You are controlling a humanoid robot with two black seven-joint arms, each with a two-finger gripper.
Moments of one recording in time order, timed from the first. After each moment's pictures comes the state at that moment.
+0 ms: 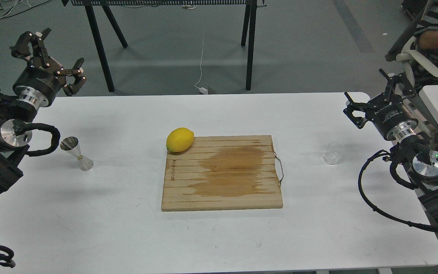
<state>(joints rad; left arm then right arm) -0.83 0.44 -0.69 -0.46 -0.07 -0.49 -0.31 0.60 -0.39 0.93 0.64 0.21 0.49 0.06</state>
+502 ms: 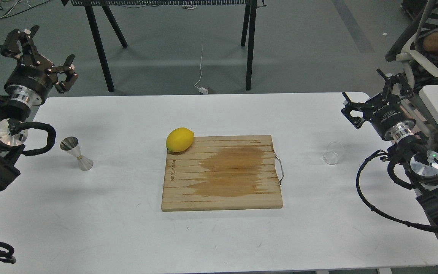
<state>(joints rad) -0.84 0.44 -0.70 -0.39 -0.08 -0.49 -0.34 0.60 -0.39 0.94 0.64 0.20 0.49 0.07</state>
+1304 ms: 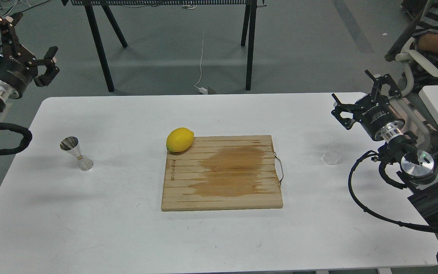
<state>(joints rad) -0.83 0.66 -0.60 -0.66 0.02 -0.49 -0.41 0.61 -0.36 0.92 0.65 0.20 0.49 0.06</state>
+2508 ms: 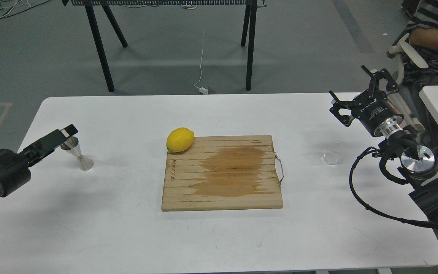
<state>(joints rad) -0.36 1.14 -0.40 -1.50 1.12 0.27 -0.33 0.64 -0.37 0.87 0.65 0.19 0.49 0.06</state>
